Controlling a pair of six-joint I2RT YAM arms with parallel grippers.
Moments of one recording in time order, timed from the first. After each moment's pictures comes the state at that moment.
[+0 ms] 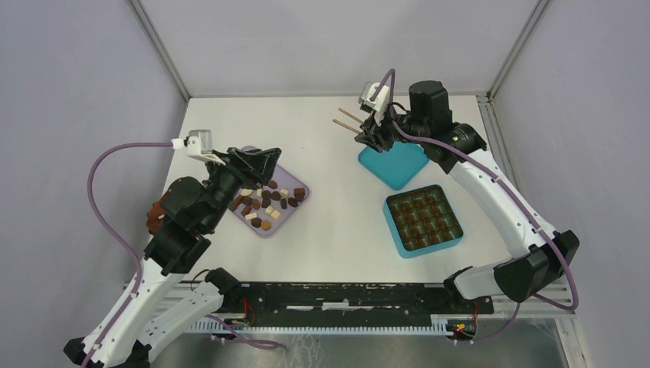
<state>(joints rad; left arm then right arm) -0.60 0.64 0.92 -0.19 -0.19 -0.57 0.49 1.40 1.51 -0.52 -0.53 -0.45</state>
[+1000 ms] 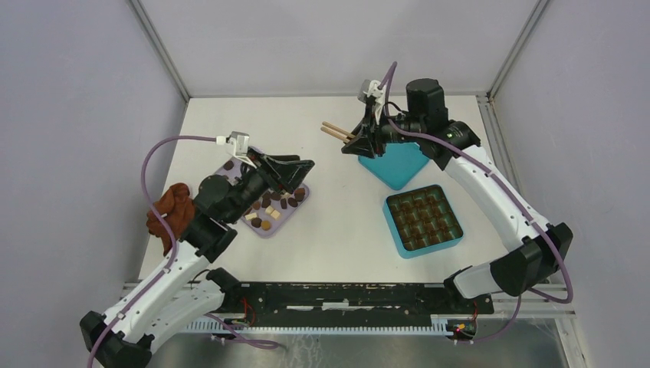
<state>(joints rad) -0.60 0.73 0.72 0.15 0.10 -0.61 0.48 1.44 1.50 -0.51 -0.82 -0.27</state>
